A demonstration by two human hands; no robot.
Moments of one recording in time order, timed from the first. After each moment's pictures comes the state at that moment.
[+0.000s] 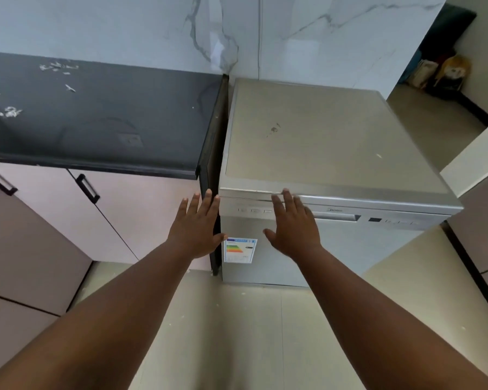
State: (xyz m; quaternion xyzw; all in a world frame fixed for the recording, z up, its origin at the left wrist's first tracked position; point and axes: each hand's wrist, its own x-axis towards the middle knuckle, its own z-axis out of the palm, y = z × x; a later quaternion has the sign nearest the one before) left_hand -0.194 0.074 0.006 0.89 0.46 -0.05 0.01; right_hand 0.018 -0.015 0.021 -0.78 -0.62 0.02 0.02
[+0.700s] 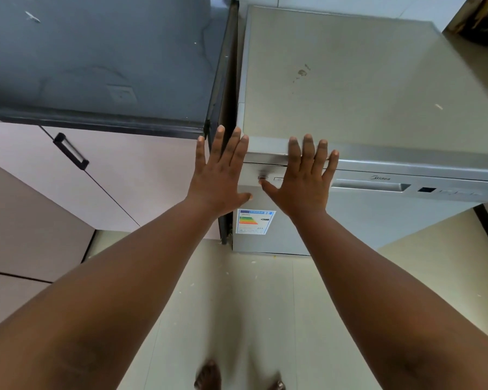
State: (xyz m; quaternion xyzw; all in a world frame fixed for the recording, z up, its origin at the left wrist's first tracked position) left_hand -0.168 0.124 -0.029 0.90 0.42 0.05 -0.06; right_hand 0.006 0.058 -0.056 -0.80 -0.56 -0.19 0.11
